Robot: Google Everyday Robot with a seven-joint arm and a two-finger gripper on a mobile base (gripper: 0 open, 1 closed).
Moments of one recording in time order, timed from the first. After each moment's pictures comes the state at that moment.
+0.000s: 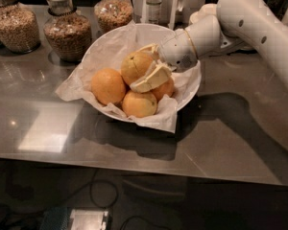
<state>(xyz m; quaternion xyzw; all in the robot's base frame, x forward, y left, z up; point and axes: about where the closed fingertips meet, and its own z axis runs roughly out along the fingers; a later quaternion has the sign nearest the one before) 0.556 0.022 0.901 -0.67 0.54 0.37 0.35</state>
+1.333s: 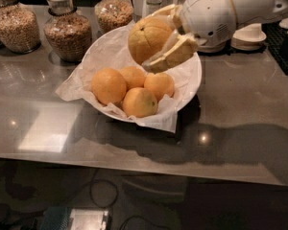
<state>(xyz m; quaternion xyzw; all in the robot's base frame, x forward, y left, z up) 0.497 -0.008 1.011 -0.69 0.51 0.31 0.41</state>
